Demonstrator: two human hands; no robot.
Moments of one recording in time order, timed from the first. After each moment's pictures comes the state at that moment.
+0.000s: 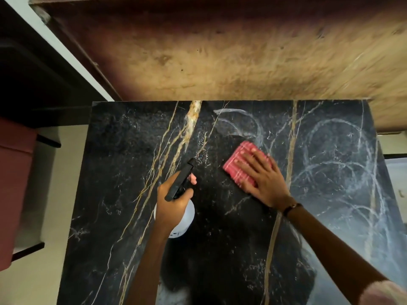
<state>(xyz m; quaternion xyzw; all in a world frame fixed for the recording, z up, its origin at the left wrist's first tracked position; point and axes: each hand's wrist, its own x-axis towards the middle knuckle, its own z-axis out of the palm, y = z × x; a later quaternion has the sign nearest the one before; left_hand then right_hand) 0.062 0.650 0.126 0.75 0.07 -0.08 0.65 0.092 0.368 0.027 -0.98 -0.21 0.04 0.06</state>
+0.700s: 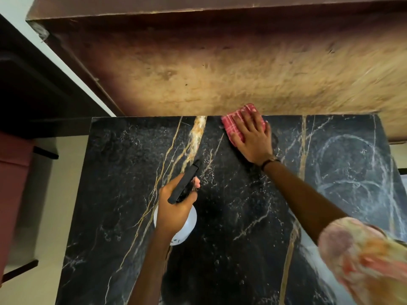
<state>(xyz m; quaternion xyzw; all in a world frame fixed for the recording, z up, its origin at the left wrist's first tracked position) 0.111 0.659 0.121 0.74 0.08 -0.08 0.67 0.256 0.418 0.032 -0.99 -0.04 0.05 0.10</state>
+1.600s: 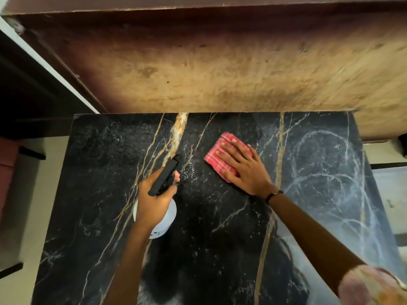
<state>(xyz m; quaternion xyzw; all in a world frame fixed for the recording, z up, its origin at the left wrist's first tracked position) 0.106 0.644 0.125 0.77 0.07 -0.07 0.63 0.159 0.374 0.023 -0.97 -0.22 0.03 0.07</state>
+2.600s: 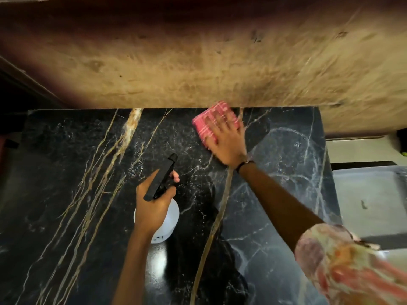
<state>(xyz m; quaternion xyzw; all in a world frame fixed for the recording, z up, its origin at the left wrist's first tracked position) 0.090 0.488 0.131 0.76 0.11 -0.05 0.64 0.230 0.286 0.022 -0.99 -0.12 0.03 0.11</state>
